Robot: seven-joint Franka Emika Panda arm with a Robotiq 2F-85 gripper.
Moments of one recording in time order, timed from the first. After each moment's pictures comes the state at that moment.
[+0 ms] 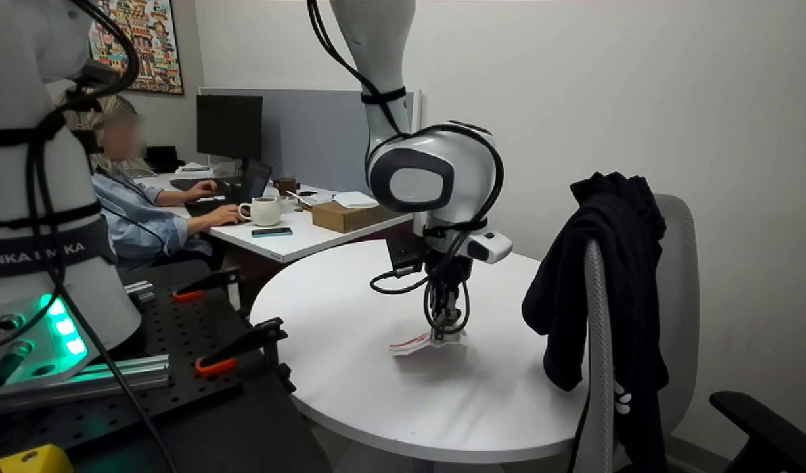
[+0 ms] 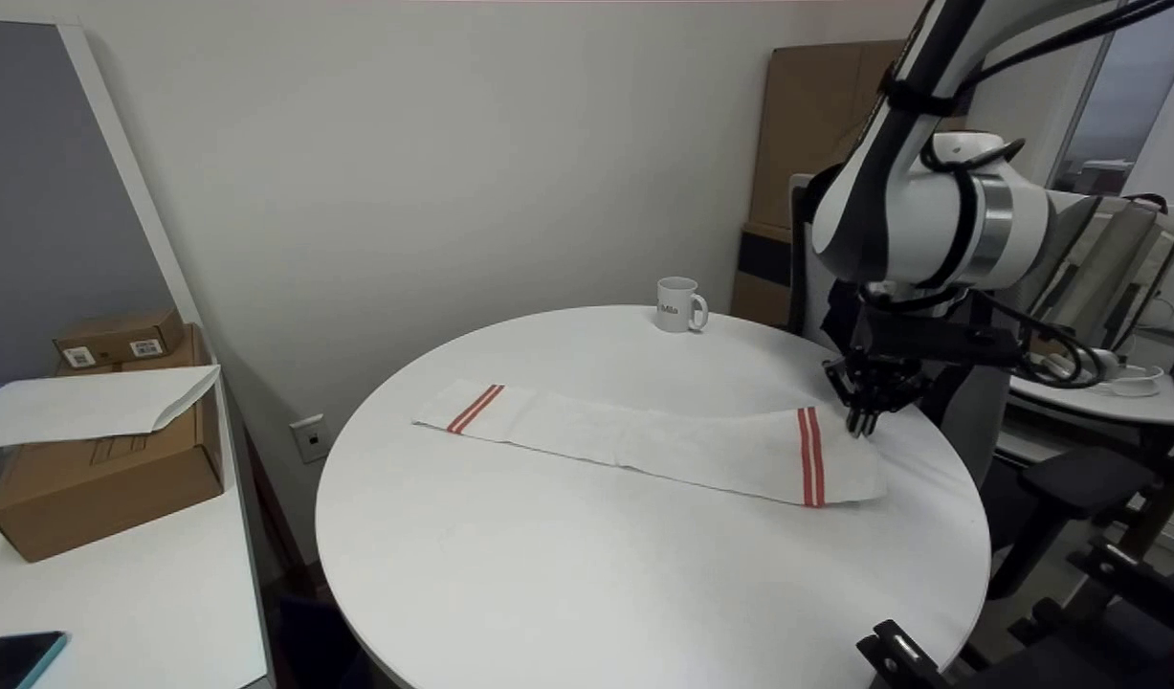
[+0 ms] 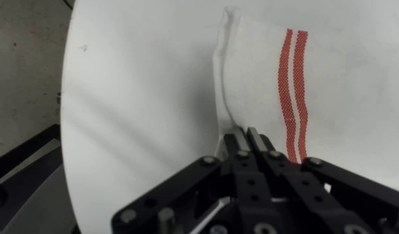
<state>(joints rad) -0.32 0.59 -0.02 -2.31 0.19 2.89 0.00</state>
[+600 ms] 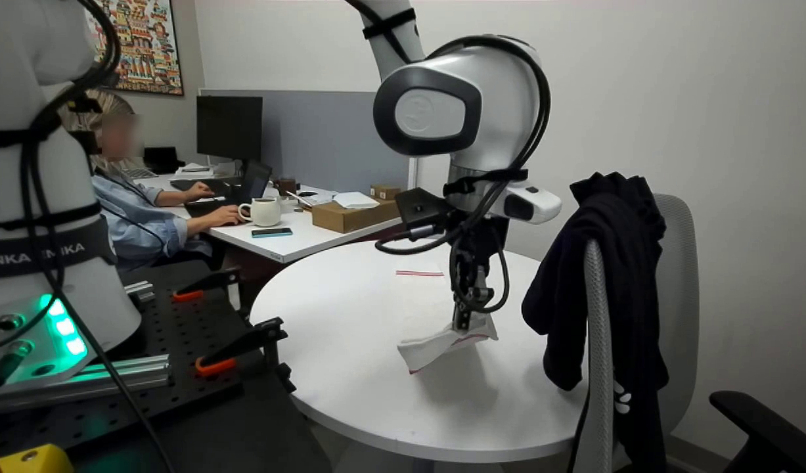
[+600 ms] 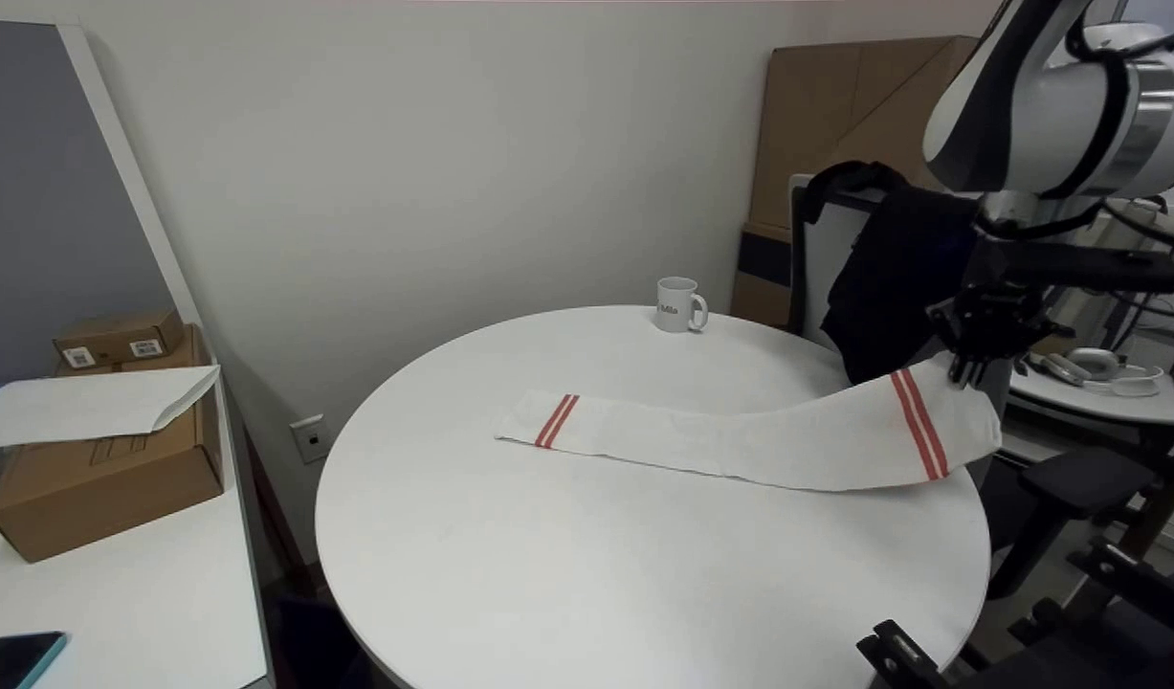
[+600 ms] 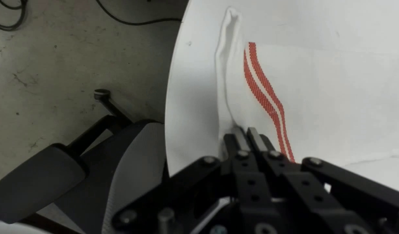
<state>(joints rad) -0.38 0.35 -0.16 -2.40 0.17 2.73 -0.12</state>
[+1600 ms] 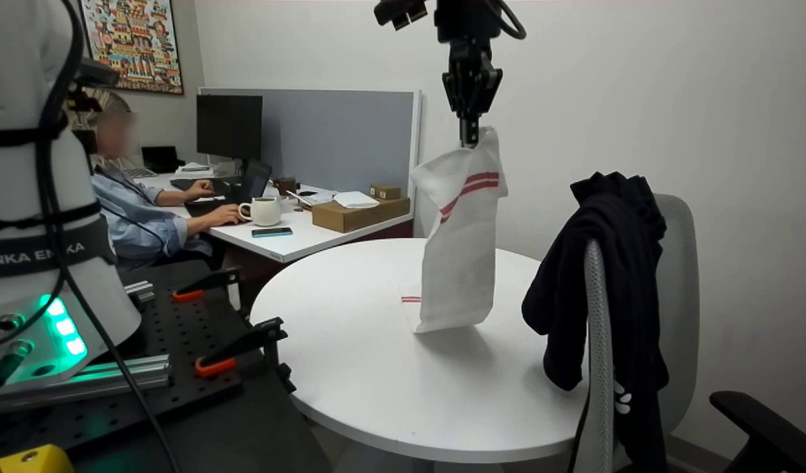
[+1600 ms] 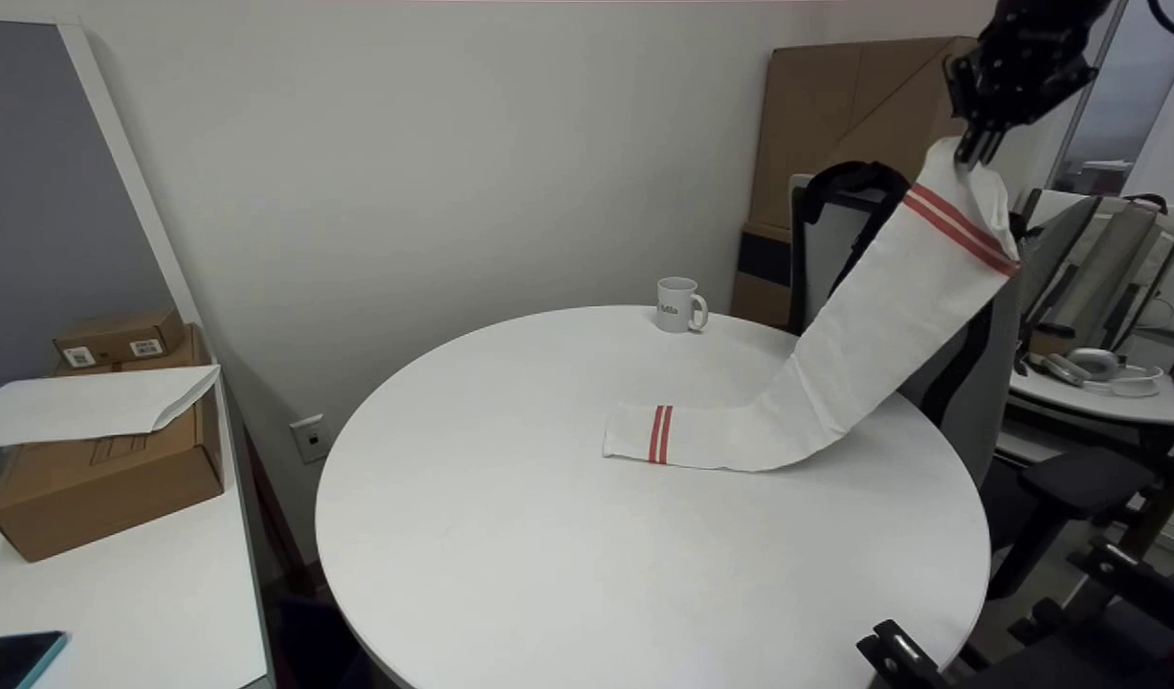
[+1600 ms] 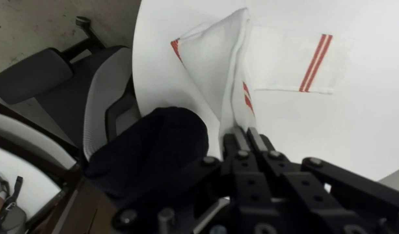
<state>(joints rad) -0.25 -0.25 -0.18 -2.44 0.02 2.39 -0.05</state>
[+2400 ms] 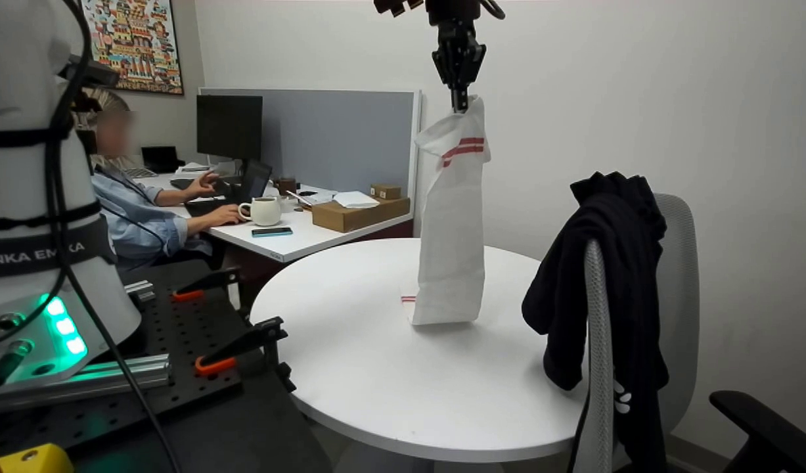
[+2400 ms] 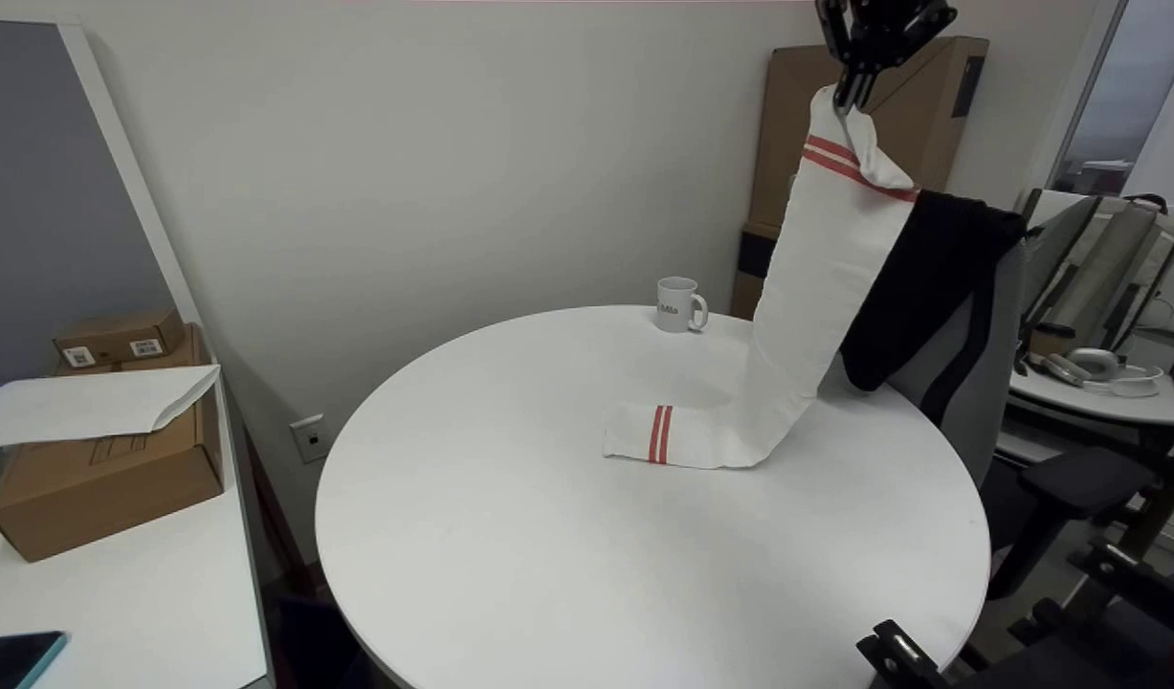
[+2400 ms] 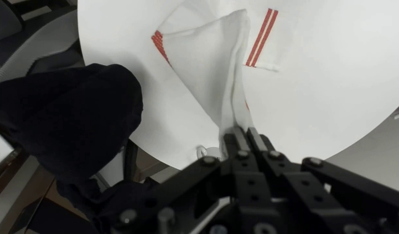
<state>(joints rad) -0.13 -0.20 -0.08 -2.30 0.02 2.37 0.07</state>
